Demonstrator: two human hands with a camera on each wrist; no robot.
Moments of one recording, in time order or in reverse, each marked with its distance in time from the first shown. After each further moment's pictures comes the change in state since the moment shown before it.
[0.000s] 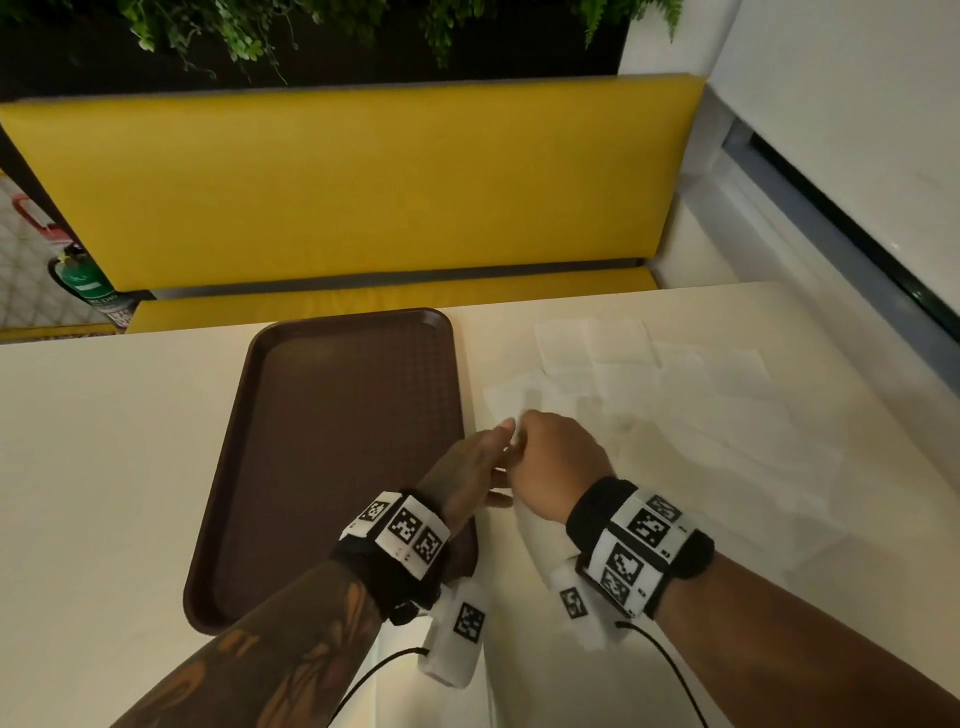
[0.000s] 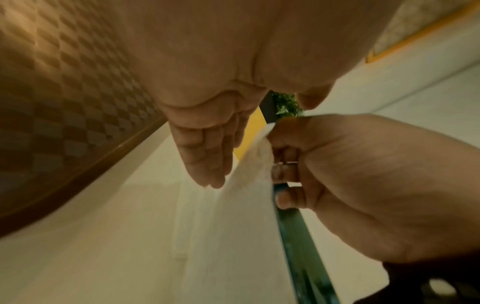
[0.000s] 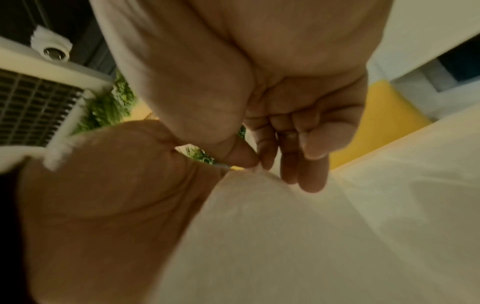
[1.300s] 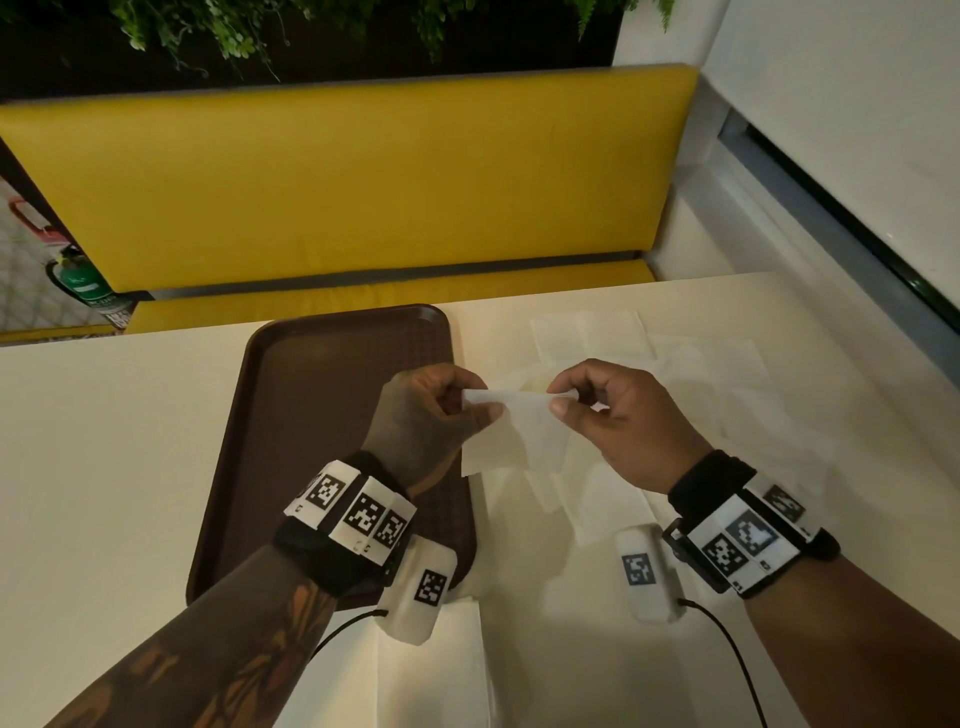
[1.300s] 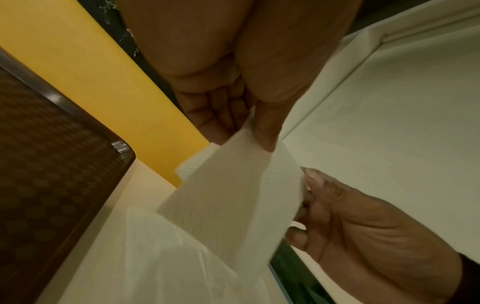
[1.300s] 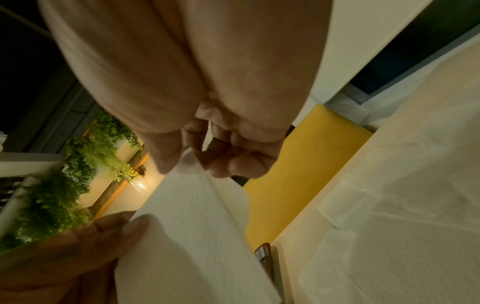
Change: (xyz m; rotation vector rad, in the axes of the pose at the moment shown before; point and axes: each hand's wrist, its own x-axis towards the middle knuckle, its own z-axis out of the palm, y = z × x) left_hand -0.030 0.052 -0.025 0.459 0.336 0.501; right_hand -0.008 0.053 -0.050 0.564 0.120 -0.232
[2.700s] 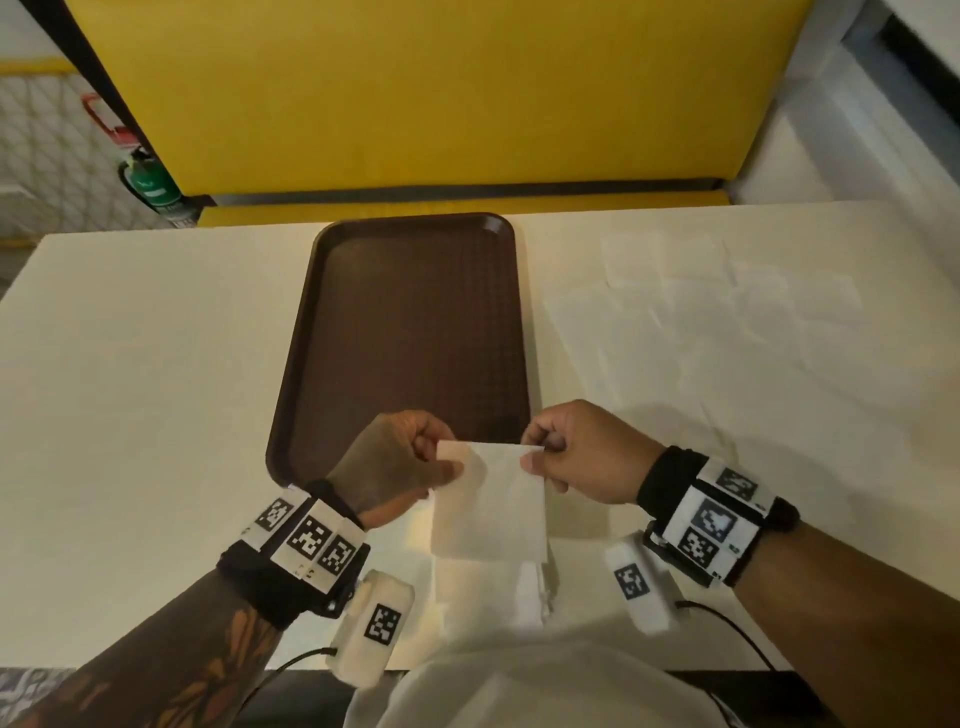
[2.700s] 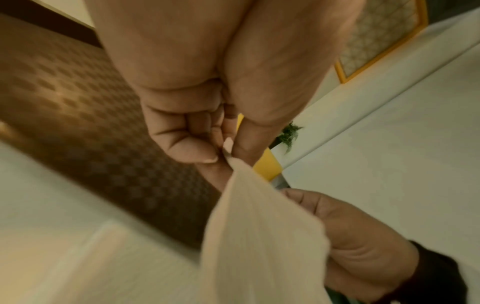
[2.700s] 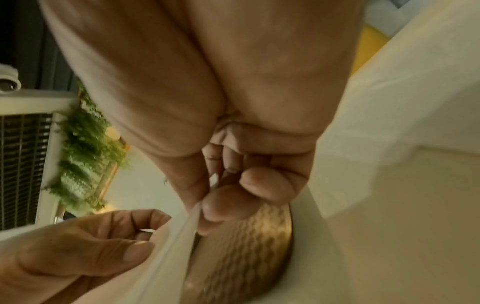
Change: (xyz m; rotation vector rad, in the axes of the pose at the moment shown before) left_hand -0.116 -0.071 -0.045 0.082 -0.251 -0.487; right_hand -0.049 -0.002 0.098 -0.127 -0.581 0.249
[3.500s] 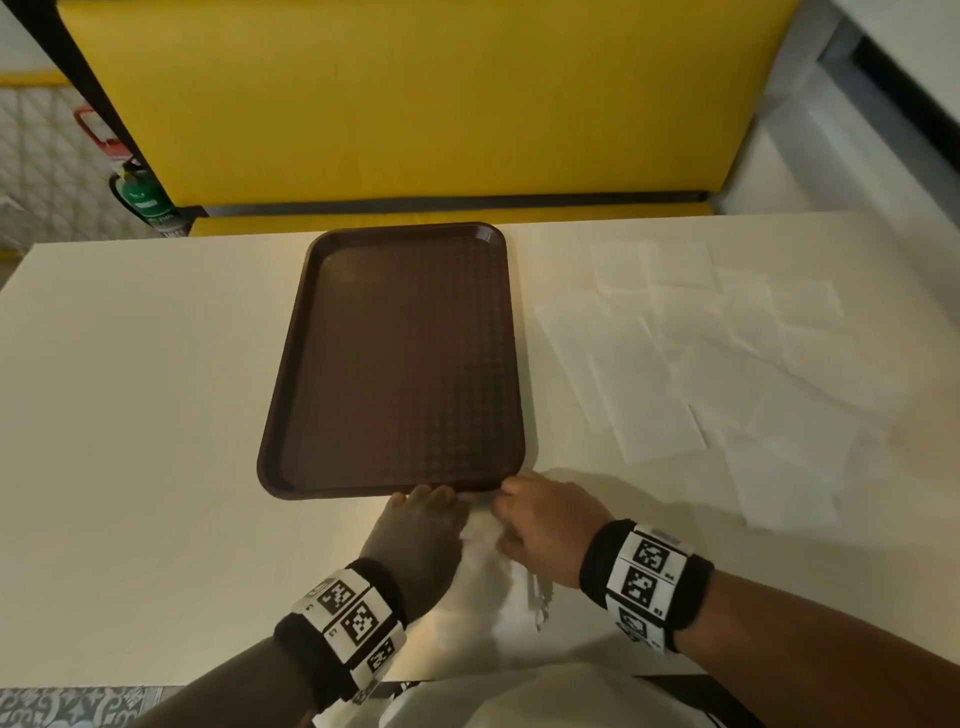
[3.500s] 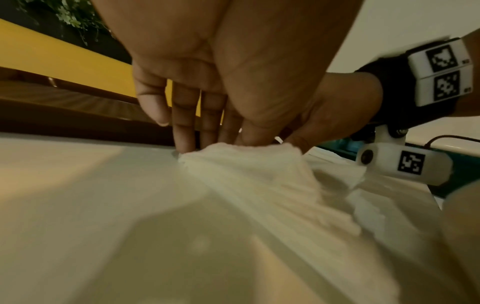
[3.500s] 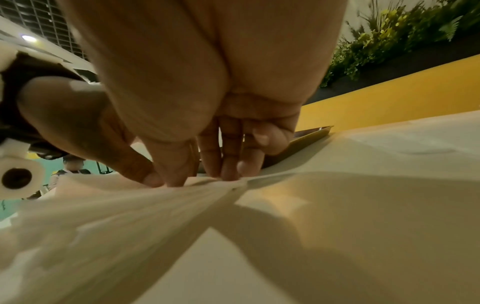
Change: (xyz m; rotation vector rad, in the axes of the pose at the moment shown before) left_hand -0.033 -0.031 0.064 0.850 0.068 0.288; right_hand -0.006 0.025 0.071 -0.665 0.007 -0.257
